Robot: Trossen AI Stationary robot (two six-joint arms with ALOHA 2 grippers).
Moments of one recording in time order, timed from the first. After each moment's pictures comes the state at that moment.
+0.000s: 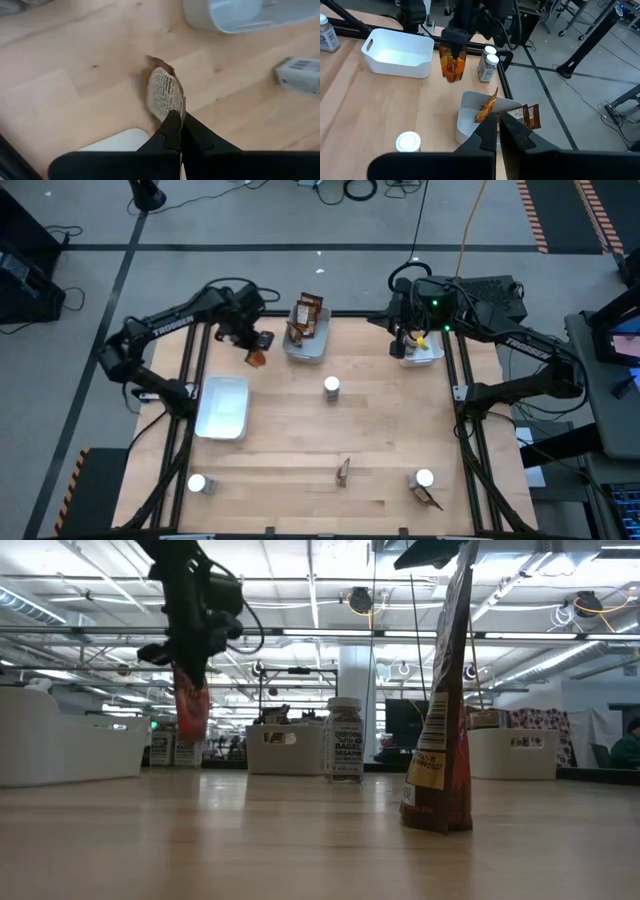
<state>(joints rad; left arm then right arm) 0.70 1.45 1.22 -1.14 0.23 -0.56 -0.41 1.18 1.32 -0.57 -0.11 -0.34</state>
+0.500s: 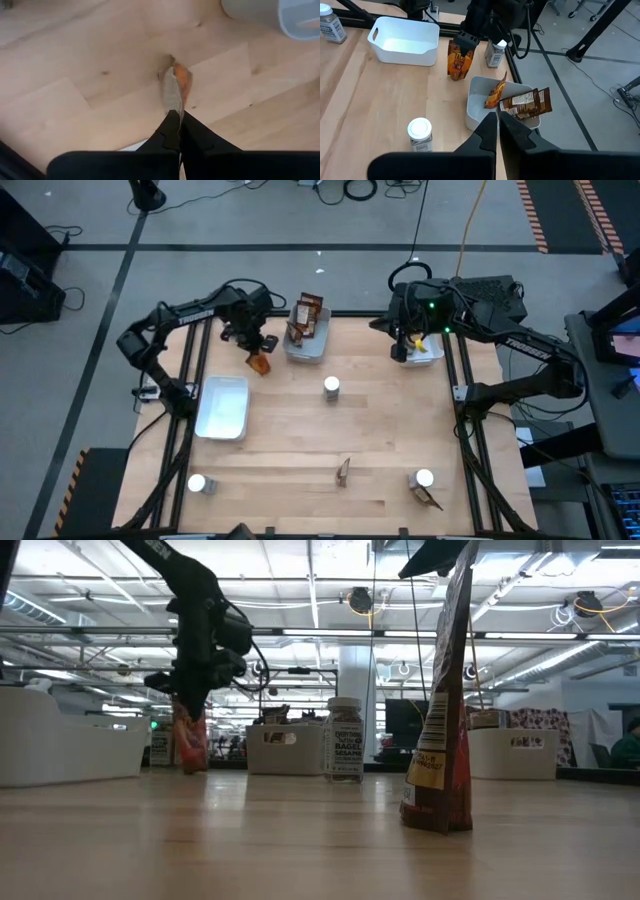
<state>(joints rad) 0.75 1.64 1.22 -1.13 0.24 -0.44 -0.40 1.18 1.32 -0.64 -0.11 -0.30</state>
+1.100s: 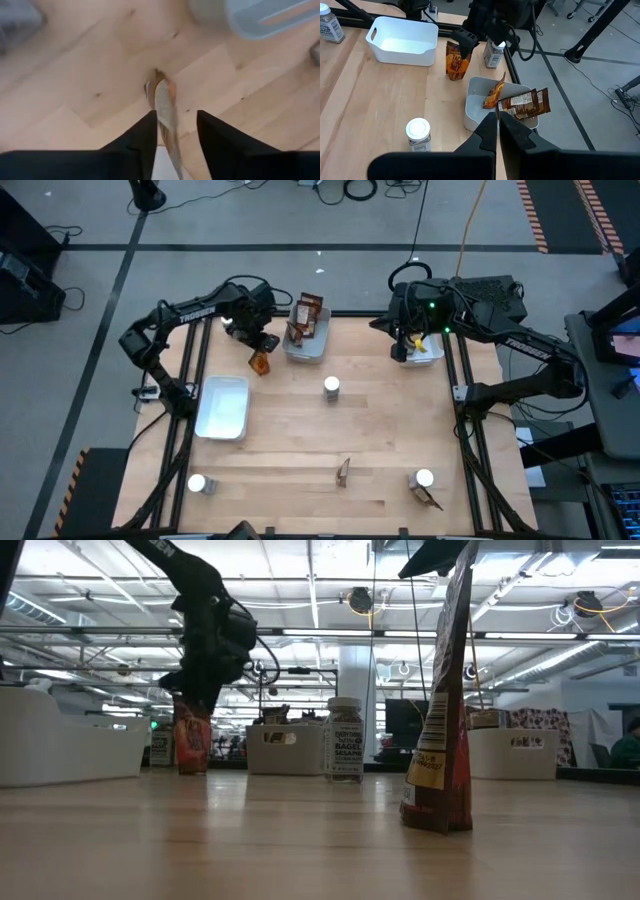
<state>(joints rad) 0.75 1.66 1.27 -1.14 0.26 -0.27 -0.40 1.18 1.32 -0.64 -0.10 -0.31</state>
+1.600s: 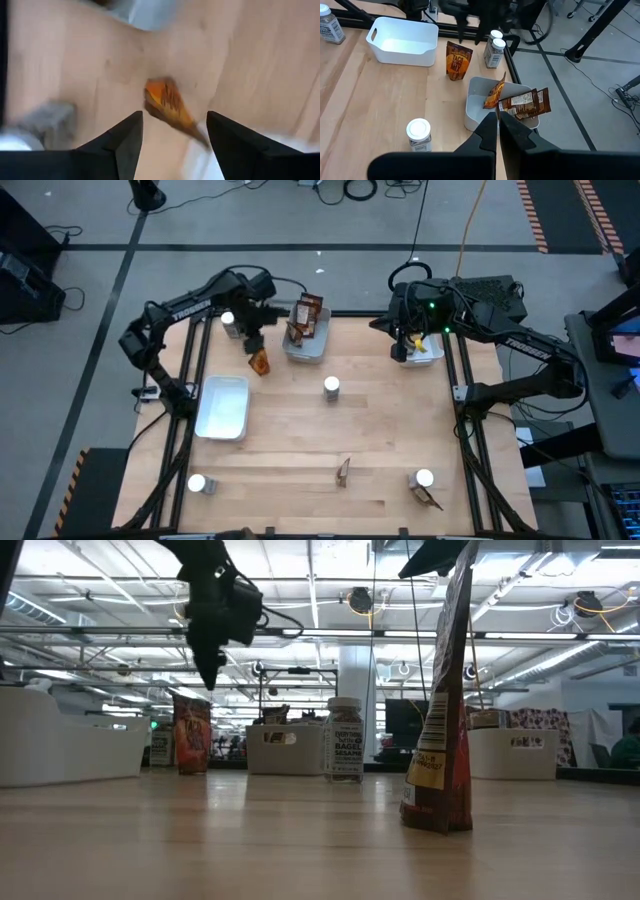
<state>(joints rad) 0.71 1.66 1.48 -1.34 0.23 0.48 -0.40 1.18 1.32 -0.64 -0.10 -0.30</state>
